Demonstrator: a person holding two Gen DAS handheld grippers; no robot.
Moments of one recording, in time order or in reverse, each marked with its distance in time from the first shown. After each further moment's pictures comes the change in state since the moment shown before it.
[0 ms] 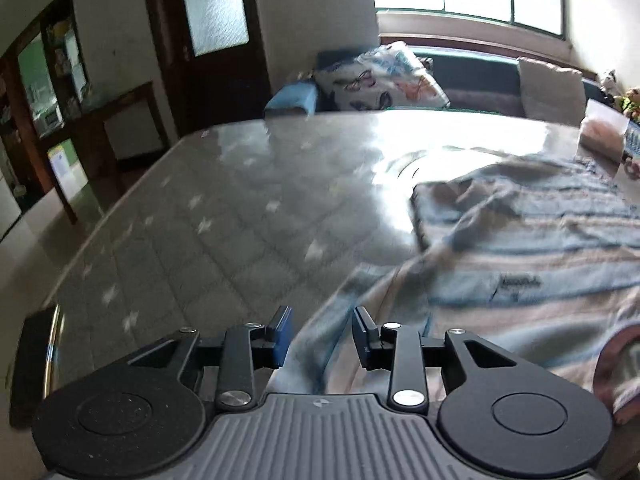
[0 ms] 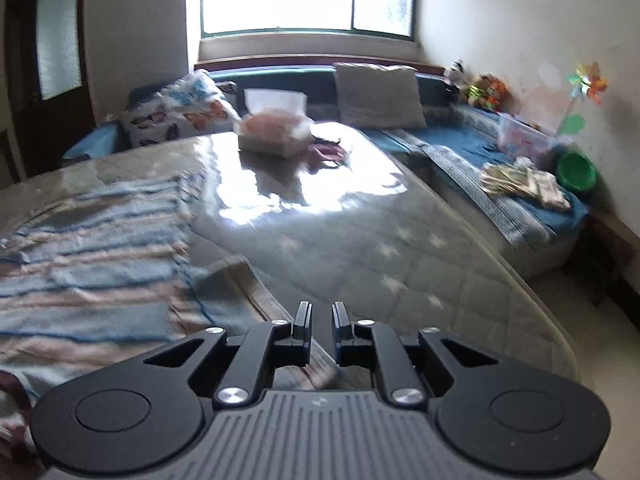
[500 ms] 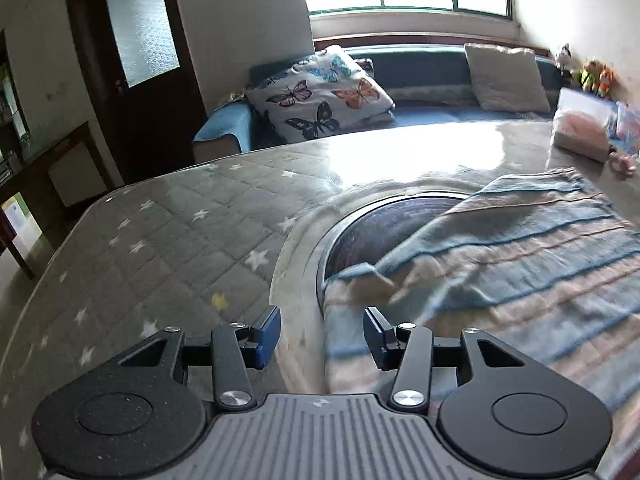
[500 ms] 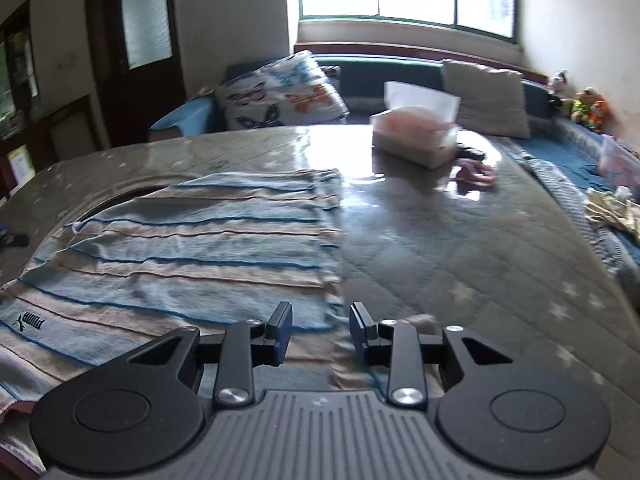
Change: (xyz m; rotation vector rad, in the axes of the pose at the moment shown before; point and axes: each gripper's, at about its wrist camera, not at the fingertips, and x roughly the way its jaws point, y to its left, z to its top) left arm 0.113 -0.075 0.090 0.150 -0.008 -0.095; right arm 0.056 0.095 0.034 -0.145 0.054 0.252
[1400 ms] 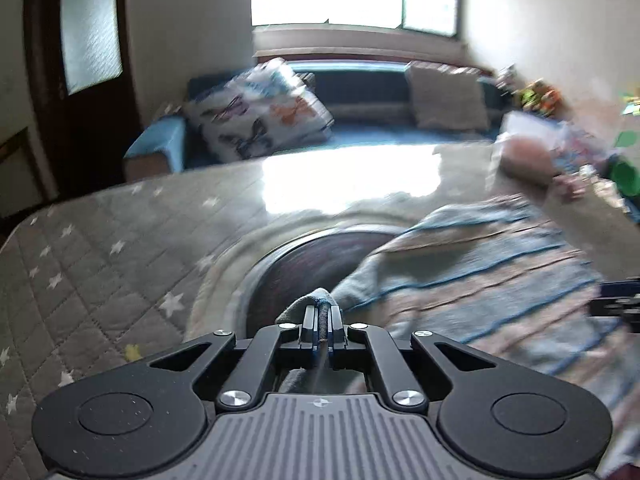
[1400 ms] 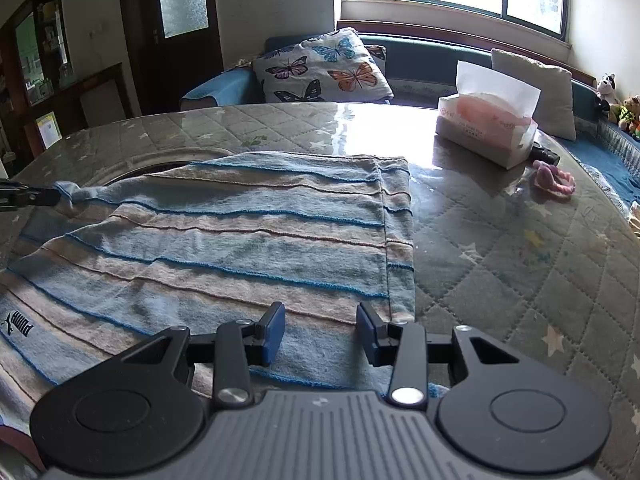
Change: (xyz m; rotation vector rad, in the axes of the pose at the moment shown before) left arm -0.006 -0.018 0.015 0.006 -0.086 -0.264; right arm 0.064 0.024 0.019 -0.076 0.063 0.088
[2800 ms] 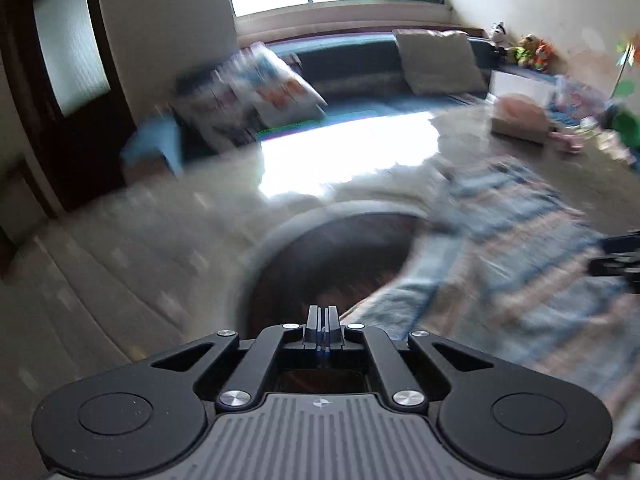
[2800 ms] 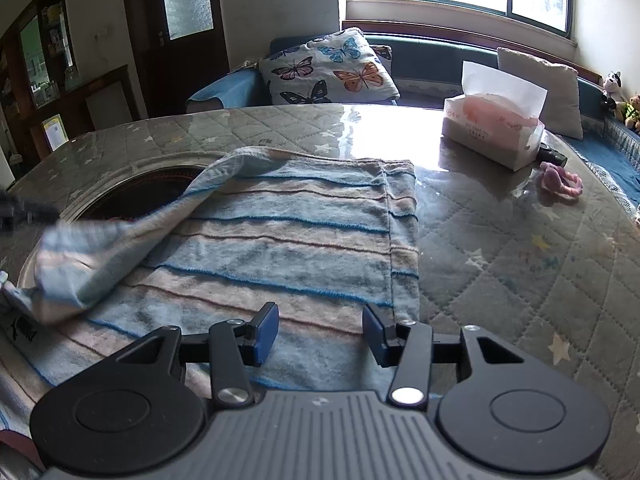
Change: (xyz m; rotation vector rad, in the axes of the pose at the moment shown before) left arm 0.012 -0.015 0.021 0.168 0.064 0.152; right arm 0.003 -0.003 0.006 0.006 -0.002 0.023
